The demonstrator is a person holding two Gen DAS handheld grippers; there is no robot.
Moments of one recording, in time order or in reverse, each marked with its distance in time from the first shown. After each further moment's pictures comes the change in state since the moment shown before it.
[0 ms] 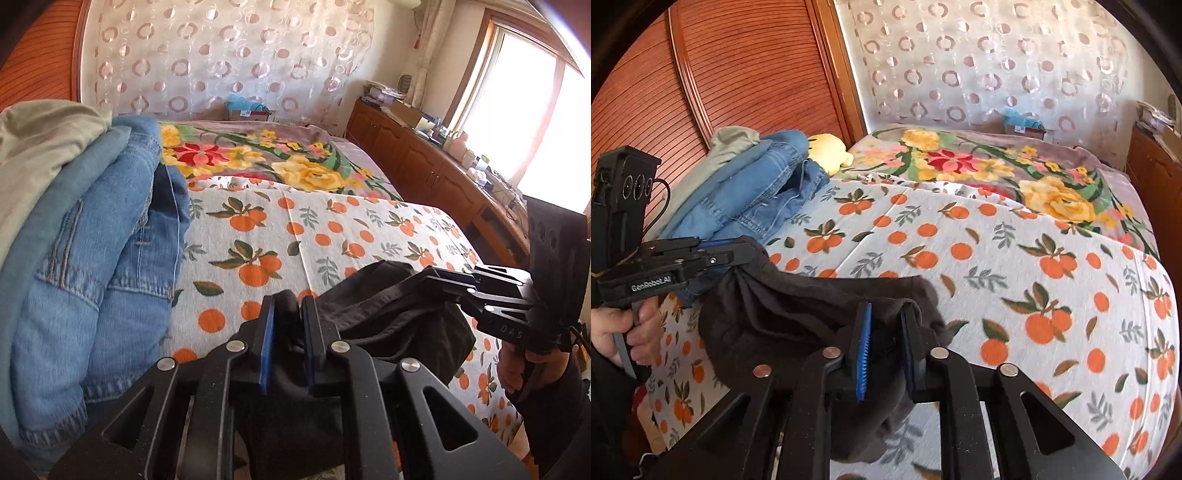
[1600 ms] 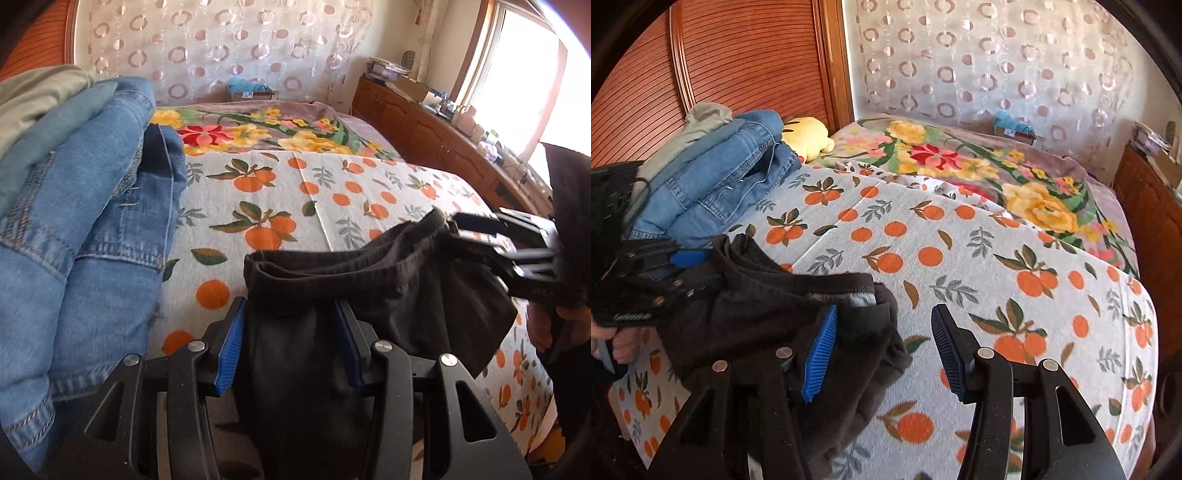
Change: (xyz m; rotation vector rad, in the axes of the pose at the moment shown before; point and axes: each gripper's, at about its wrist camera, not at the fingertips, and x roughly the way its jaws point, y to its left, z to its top) left arm 0.029 0.008 -0.019 0.032 0.074 0.033; right arm 0.021 0.003 0.001 -0.085 0.043 -0.098
